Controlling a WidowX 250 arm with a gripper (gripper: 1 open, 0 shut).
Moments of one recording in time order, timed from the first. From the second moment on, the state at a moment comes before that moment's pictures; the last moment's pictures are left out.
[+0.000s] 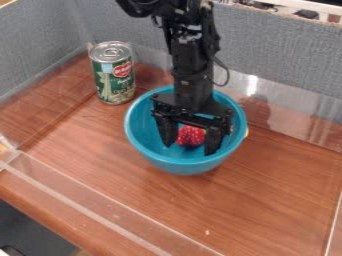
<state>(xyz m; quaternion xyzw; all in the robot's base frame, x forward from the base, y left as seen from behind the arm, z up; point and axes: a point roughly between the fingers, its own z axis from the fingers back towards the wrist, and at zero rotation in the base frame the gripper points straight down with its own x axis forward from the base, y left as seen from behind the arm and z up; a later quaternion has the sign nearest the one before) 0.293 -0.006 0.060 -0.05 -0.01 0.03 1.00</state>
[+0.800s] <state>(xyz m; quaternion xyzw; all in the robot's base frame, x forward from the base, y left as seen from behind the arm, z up) 0.297 -0.006 0.131 -0.05 -0.05 0.04 1.00</state>
